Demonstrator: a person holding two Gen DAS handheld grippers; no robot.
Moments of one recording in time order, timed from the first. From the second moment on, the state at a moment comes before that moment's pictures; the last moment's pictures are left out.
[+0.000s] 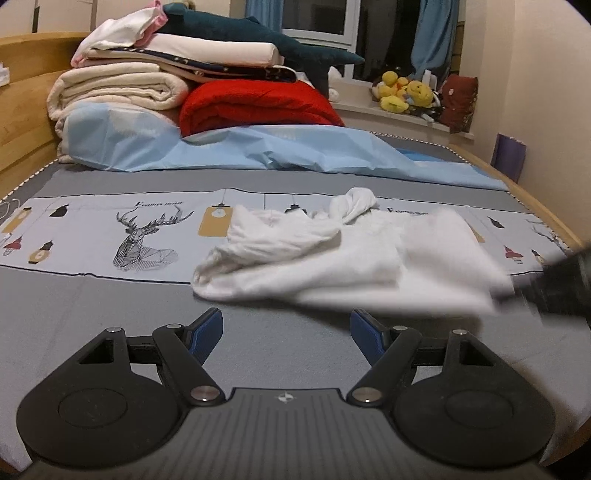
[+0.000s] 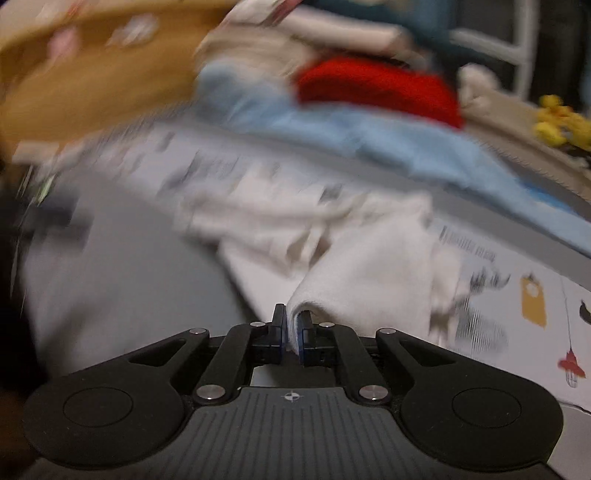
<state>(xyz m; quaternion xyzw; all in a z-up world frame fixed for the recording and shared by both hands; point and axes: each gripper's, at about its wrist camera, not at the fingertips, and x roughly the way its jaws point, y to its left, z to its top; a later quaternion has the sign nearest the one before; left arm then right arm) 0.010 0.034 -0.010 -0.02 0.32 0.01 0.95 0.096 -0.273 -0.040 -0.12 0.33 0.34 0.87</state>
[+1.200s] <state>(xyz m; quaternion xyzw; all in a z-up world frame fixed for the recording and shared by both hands) 0.055 0.125 -0.022 0.14 0.43 -0.17 0.88 0.156 -0.330 -0.106 -0.04 0.51 0.19 0.84</state>
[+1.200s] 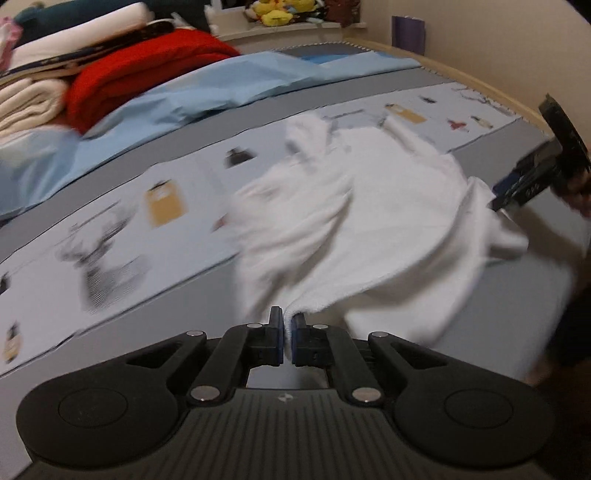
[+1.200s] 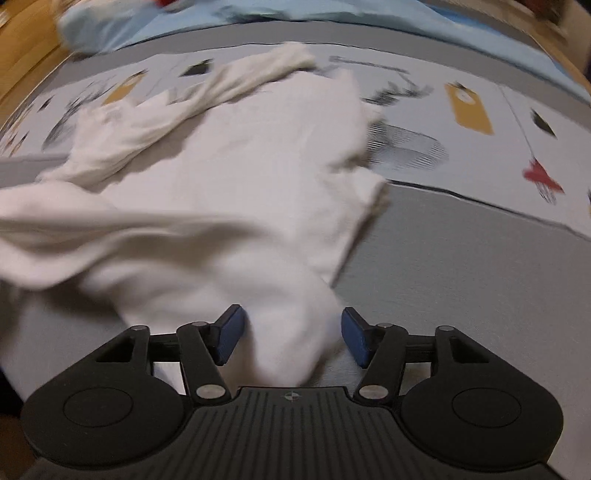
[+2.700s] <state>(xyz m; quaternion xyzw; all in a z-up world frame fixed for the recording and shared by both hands) 0.074 0.129 -0.051 0.02 0.56 -0.18 0.81 0.095 -0.314 -0.079 0.00 0.45 0.31 0.84</state>
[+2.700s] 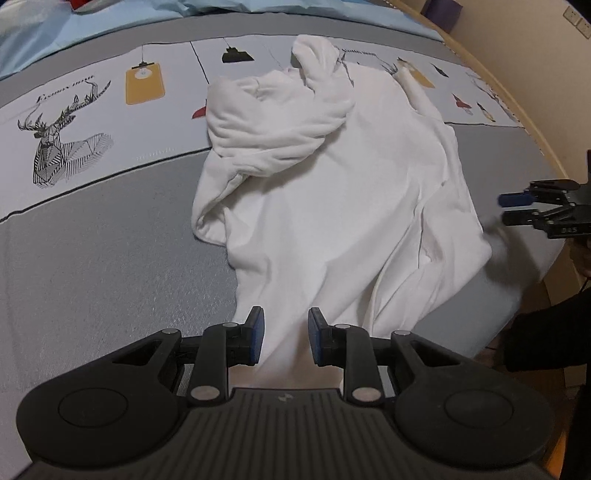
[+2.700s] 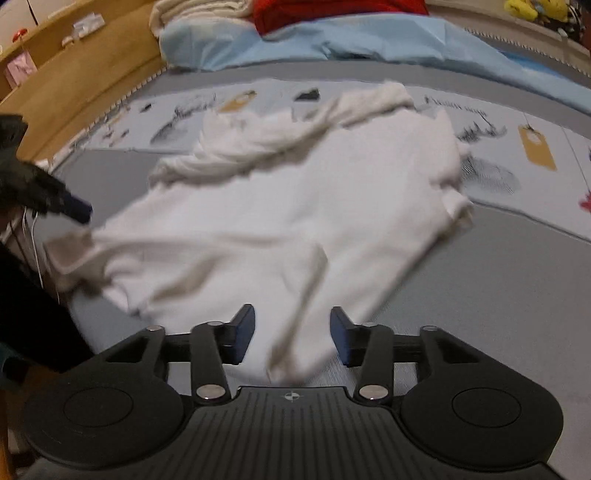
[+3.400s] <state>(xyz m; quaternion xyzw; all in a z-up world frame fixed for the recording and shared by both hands) 0.084 0.107 -0.044 0.04 0.56 -0.17 0.81 0.036 -0.345 -0.110 -0.20 0.55 0.41 0.71</state>
